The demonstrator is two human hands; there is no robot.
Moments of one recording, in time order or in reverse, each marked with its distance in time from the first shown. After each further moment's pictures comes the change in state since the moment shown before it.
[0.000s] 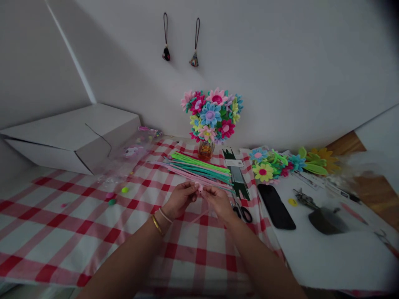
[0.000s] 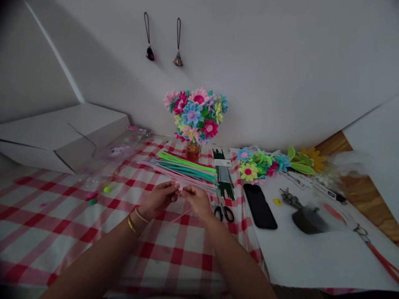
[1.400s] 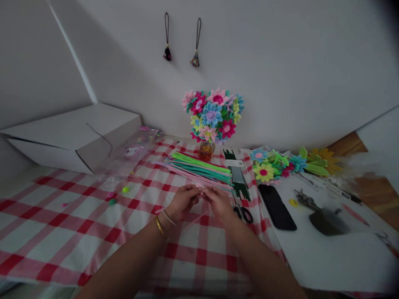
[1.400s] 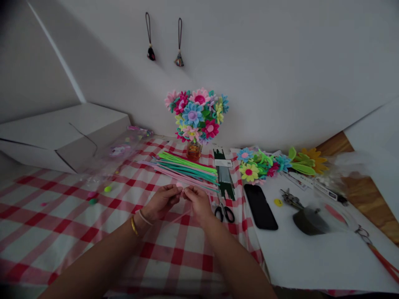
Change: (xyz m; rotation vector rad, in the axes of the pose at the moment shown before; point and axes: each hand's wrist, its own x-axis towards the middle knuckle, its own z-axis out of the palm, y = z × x) left_hand 0.001 -0.011 0.003 -0.055 0.018 -0.030; right_hand 0.000 0.005 0.007 0.280 0.101 0.067
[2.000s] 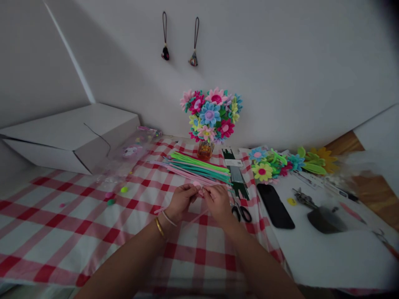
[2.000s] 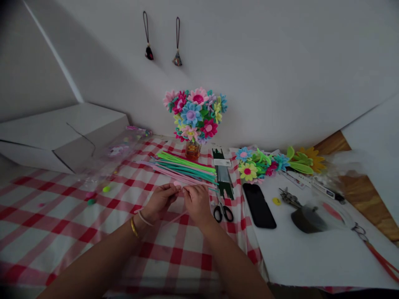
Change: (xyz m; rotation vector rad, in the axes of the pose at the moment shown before) left_hand 0.002 -0.005 0.001 0.039 0.144 0.100; right_hand -0.007 -0.012 -0.005 -1.168 0.125 -0.712
